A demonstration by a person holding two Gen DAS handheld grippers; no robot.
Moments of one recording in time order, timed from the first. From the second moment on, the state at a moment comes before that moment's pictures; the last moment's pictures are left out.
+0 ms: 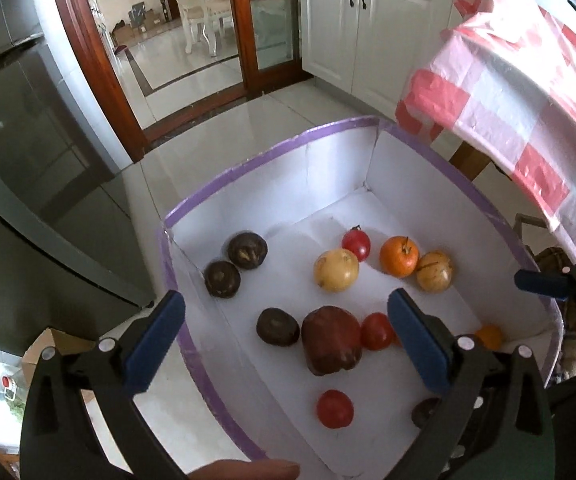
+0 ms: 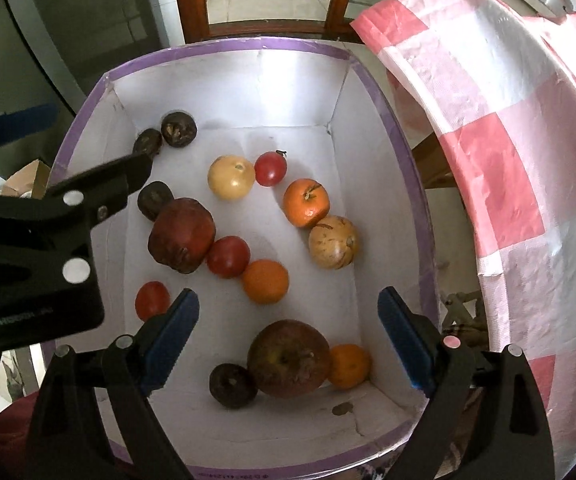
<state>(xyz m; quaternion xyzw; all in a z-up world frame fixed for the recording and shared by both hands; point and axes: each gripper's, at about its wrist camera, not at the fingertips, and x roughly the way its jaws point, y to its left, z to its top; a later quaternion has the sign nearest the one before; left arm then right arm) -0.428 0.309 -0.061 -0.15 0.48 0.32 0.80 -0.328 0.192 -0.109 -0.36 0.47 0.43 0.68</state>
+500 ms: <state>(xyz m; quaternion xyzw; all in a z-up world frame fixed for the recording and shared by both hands) -0.428 0.309 -0.068 -0.16 0.49 0.31 0.80 -0.329 0.191 -0.115 -0.36 0.48 0.43 0.68</state>
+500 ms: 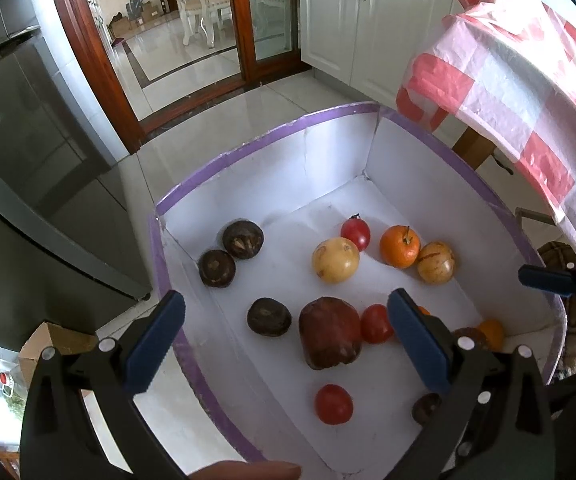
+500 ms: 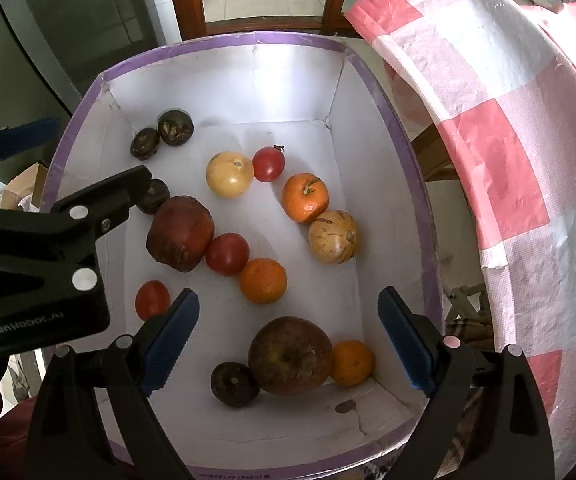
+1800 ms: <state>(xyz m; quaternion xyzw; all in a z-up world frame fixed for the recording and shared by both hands) -0.427 0.314 -0.078 -0.17 0.50 0.31 0.79 -0.328 0.188 -0.122 -0.36 0.49 0.43 0.67</state>
